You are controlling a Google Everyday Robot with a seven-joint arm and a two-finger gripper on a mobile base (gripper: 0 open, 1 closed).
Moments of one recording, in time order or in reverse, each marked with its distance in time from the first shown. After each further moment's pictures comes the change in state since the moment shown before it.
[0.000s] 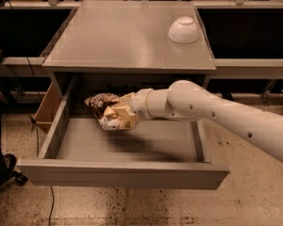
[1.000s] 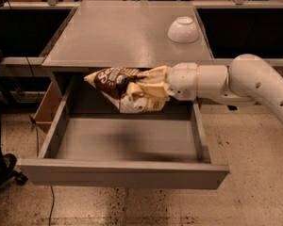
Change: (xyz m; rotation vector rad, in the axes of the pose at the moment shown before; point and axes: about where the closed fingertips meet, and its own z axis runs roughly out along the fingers) arm -0.088 0.003 -0.151 -0.149 -0.291 -0.143
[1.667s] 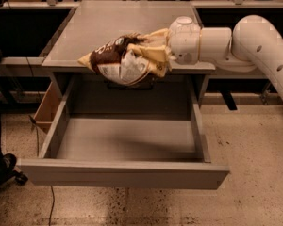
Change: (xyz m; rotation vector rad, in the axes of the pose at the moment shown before) arm -0.070 -0.065 -0.004 0.020 -0.062 -0.134
